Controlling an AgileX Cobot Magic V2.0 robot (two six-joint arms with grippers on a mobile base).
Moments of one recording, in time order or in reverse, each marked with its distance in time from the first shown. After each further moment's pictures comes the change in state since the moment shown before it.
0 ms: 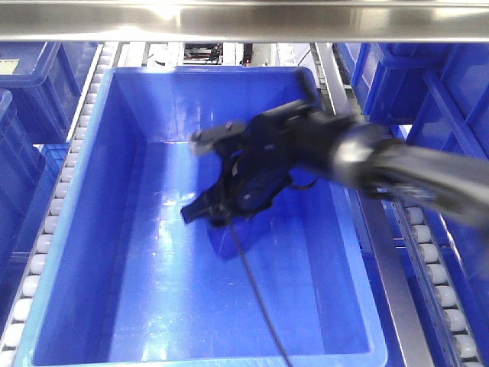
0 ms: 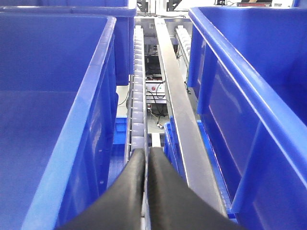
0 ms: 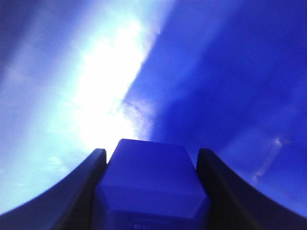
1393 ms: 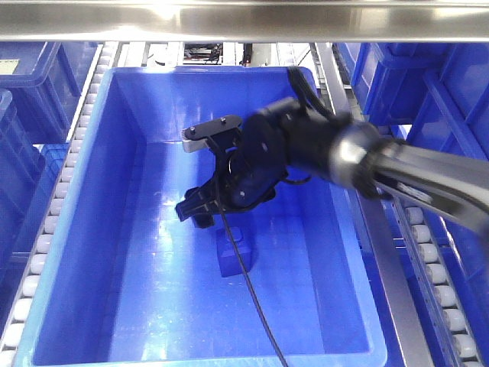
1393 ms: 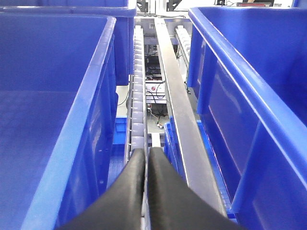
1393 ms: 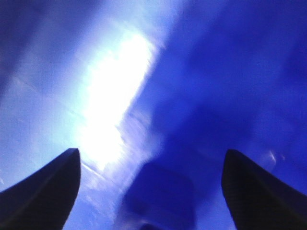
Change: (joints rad) left arm 0.000 0.000 0.000 0.000 0.000 0.000; right arm 0.029 -0.101 0.085 -0.036 -0.139 0.002
